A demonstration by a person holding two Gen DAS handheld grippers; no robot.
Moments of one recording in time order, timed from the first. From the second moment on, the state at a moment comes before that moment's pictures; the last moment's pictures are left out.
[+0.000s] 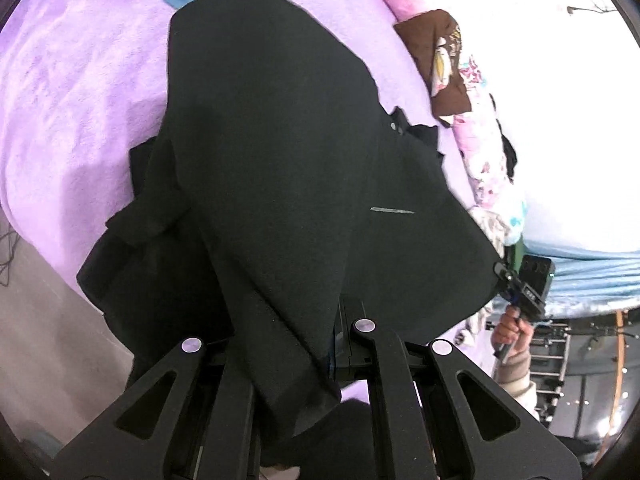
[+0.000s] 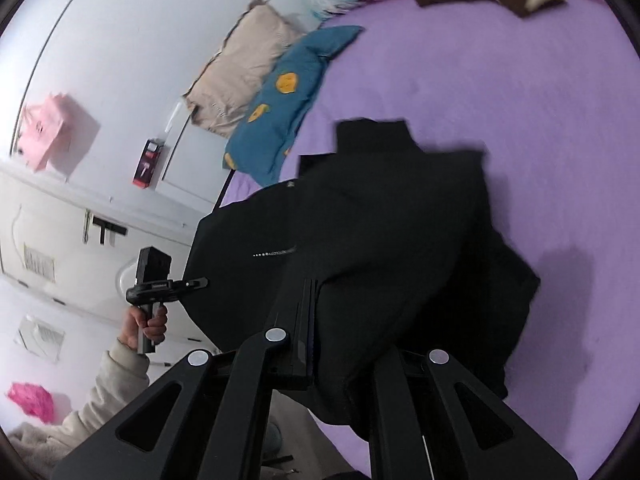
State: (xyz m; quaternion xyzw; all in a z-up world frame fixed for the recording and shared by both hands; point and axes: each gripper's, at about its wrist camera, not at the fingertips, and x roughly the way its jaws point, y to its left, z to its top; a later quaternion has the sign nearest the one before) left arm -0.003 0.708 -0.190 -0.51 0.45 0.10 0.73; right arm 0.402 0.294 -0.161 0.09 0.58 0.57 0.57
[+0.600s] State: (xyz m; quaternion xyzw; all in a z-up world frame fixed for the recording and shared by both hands) left arm -0.060 0.725 -0.216 -0.48 0.46 0.18 0.73; right arm 0.420 0.322 -0.188 0.04 0.59 0.54 0.60
